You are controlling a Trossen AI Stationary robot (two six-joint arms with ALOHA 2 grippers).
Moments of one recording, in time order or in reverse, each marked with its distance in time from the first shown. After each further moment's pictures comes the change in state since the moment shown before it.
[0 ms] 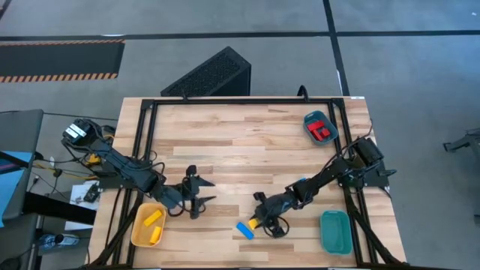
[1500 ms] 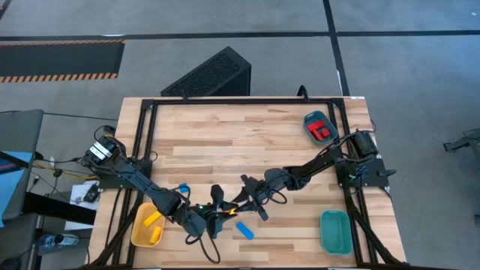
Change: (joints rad) left arm -0.059 0.406 0.430 -0.015 -0.075 0.781; right arm -0.195 0.001 0.022 0.505 -0.150 0.255
